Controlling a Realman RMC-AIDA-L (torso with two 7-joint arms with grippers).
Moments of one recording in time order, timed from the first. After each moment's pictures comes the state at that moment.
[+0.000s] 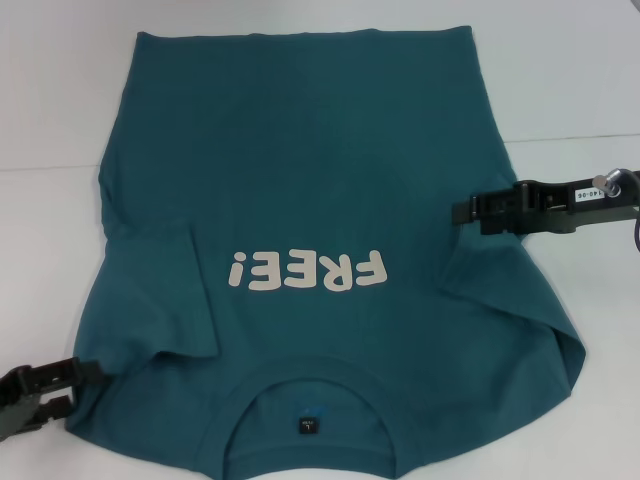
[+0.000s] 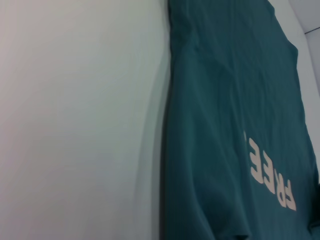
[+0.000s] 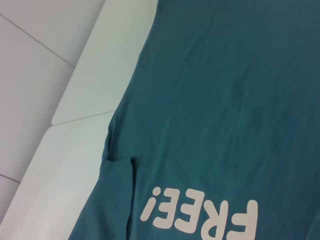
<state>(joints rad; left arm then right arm) -0.39 -2.09 0.44 0.81 2.33 1.48 -2.43 0.64 1.96 -0.81 -0.86 -2.16 -1.41 2.53</state>
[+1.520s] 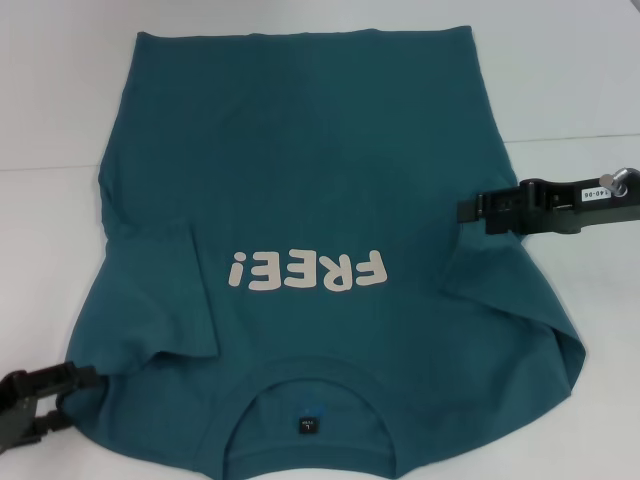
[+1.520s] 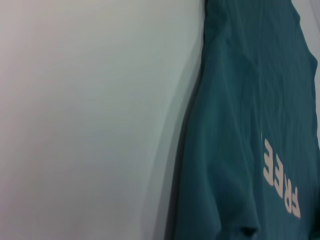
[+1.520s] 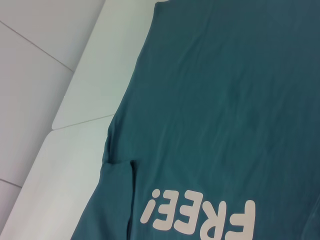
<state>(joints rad) -0.39 -2.10 0.40 0.82 2.37 1.50 -2.52 0.64 1.96 -0.79 -0.85 -2.16 -1.41 2.53</state>
